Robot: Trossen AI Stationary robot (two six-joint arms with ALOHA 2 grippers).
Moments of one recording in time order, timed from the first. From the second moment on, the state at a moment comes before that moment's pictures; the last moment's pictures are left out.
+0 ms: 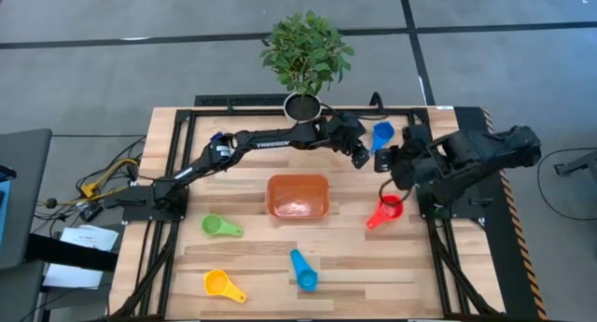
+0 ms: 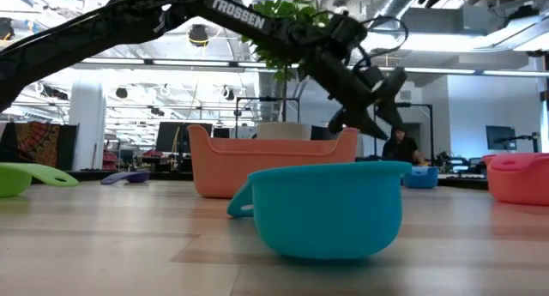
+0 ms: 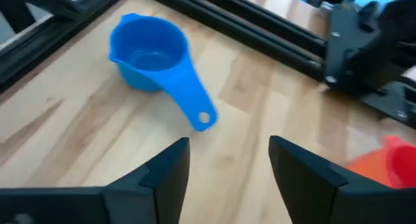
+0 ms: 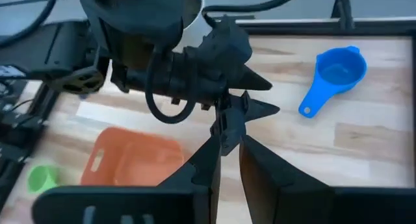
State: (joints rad) left arm 0.26 2.51 2.25 -0.23 0.01 -0.27; right arm 0.28 1.20 1.48 -1.48 0.75 1.56
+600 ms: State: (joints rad) left arm 0.25 2.60 2.24 0.00 -0.08 -0.30; right arm 0.22 1.21 1.48 -1.54 0.62 1.60
